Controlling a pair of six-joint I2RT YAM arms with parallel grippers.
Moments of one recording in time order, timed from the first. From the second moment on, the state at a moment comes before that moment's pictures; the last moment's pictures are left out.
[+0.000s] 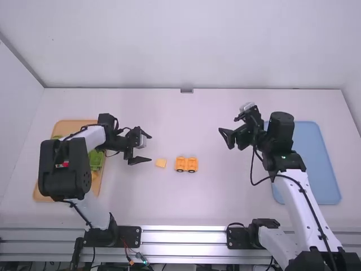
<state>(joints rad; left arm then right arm) 0.15 1.82 1.00 -0.66 1.01 1.64 0.03 1.11 0.79 -0.20 -0.61 -0.27</state>
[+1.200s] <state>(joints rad) 0.04 1.98 0.79 -0.27 1.00 1.56 0.22 1.43 0.66 0.12 -0.76 -0.50</state>
